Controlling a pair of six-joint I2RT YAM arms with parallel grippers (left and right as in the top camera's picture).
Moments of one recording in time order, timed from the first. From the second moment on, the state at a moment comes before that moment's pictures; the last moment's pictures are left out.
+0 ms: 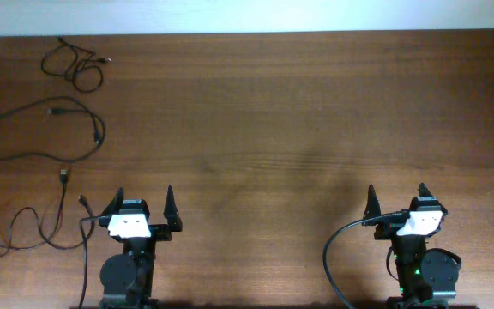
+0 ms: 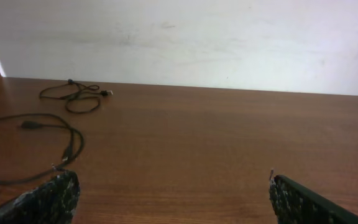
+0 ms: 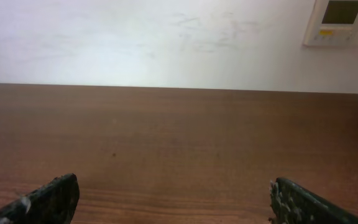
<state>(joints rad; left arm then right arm) -0.05 0.01 0.02 -0.08 -0.08 -0.04 -0.01 0.01 0.01 -0.07 -0.02 -0.01</state>
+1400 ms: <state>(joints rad) -0.05 0.01 0.02 -0.08 -0.08 -0.02 -0.01 0.01 0.01 -0.07 -0.02 -0.01</state>
